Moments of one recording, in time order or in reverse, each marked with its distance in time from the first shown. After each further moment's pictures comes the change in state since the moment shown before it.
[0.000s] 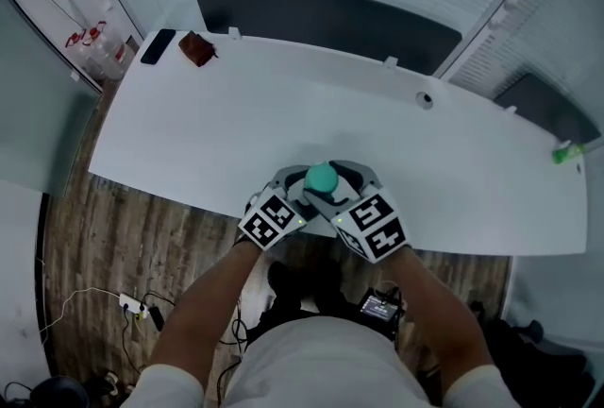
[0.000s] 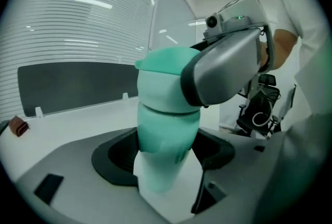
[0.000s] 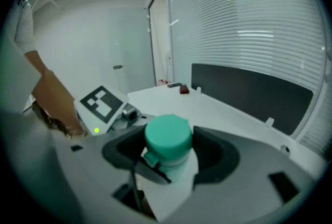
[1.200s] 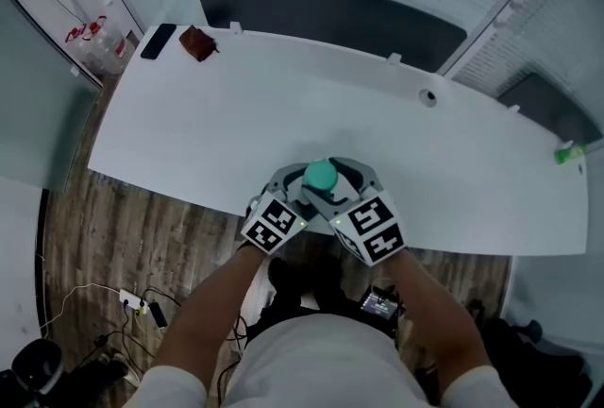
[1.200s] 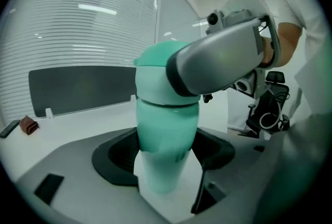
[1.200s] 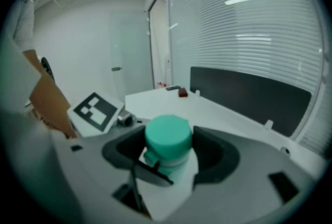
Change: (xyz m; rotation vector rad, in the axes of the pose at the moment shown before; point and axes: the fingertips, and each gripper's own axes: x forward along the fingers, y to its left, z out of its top) left arm -0.003 0.009 -0.003 0.004 -0.030 0.098; right arm 0.005 0.000 0.004 0.000 -0.040 -0.025
